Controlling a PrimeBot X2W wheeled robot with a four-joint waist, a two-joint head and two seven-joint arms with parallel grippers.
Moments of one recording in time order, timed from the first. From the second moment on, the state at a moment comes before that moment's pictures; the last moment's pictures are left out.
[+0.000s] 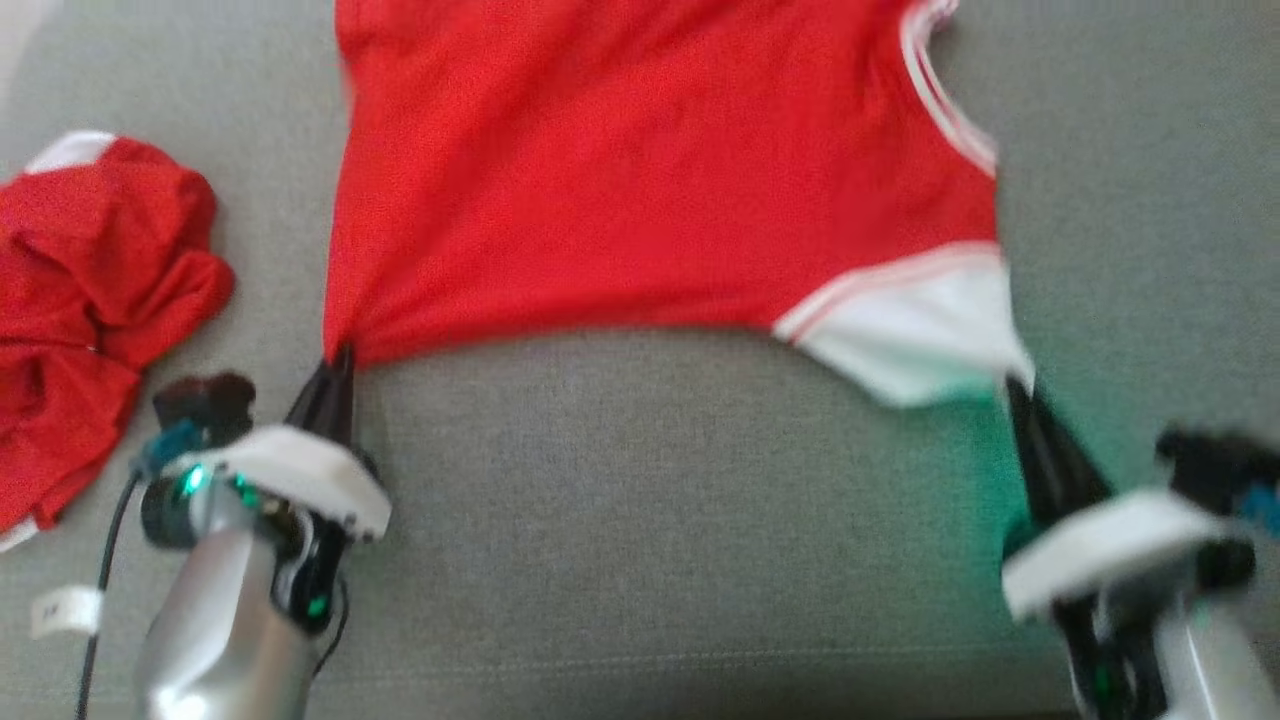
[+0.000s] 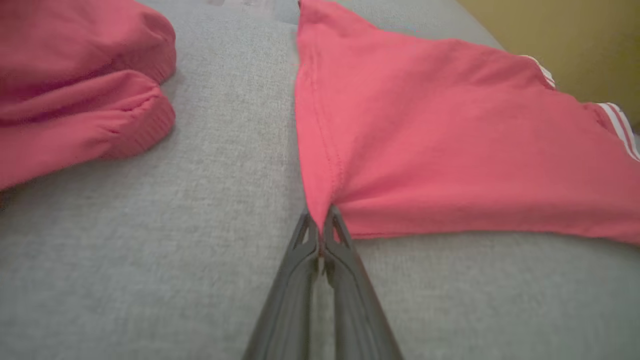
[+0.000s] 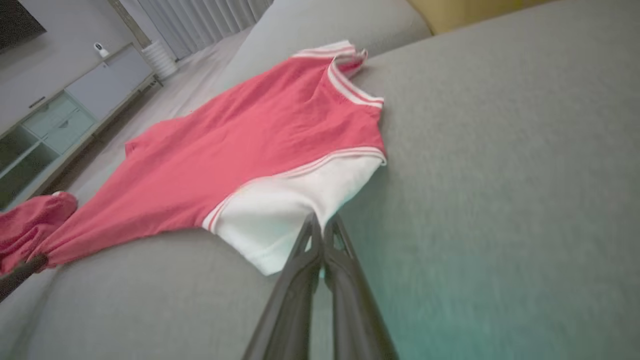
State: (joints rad) left arm -0.42 0.12 -0.16 0.72 -0.40 -0.12 -0.20; right arm -0.09 -0.14 0.07 0.12 0.47 0.13 0.07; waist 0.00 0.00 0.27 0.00
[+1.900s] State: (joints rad) left arm -0.34 0.28 -0.12 0.14 -0.72 -0.06 0.54; right arm -0.41 -0.14 -0.04 0.08 0.46 0.13 0.43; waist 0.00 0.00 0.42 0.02
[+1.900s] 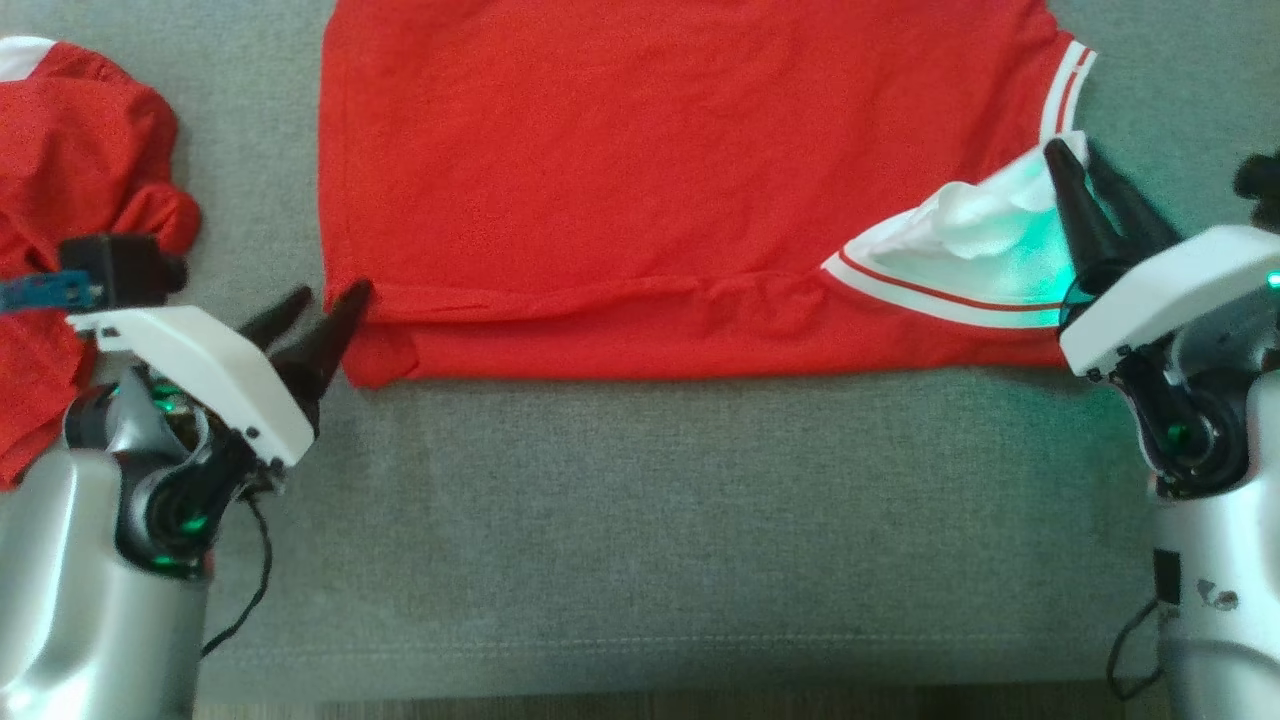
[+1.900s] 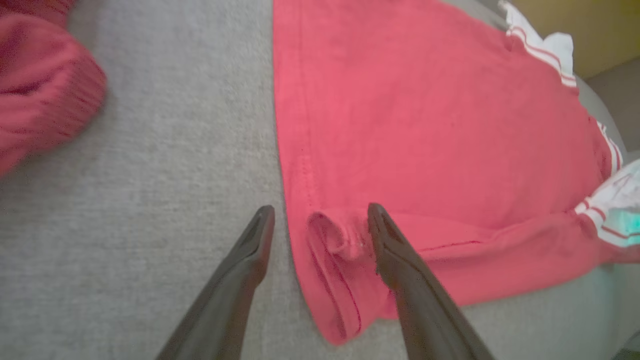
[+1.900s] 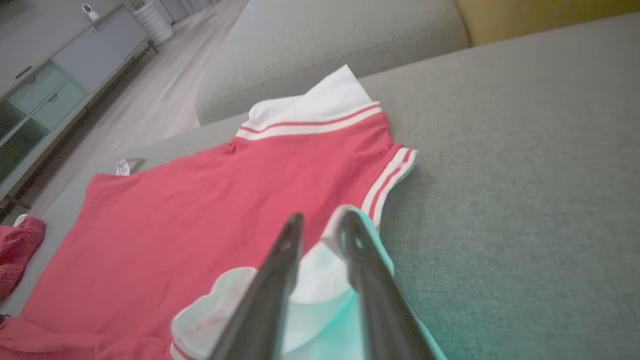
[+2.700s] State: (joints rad) left arm -0.13 0.17 -0.19 0.09 -0.30 0.09 -0.22; right arm -0.06 -0.08 -0.03 -0.05 0.19 0.13 -0.04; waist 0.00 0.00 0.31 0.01
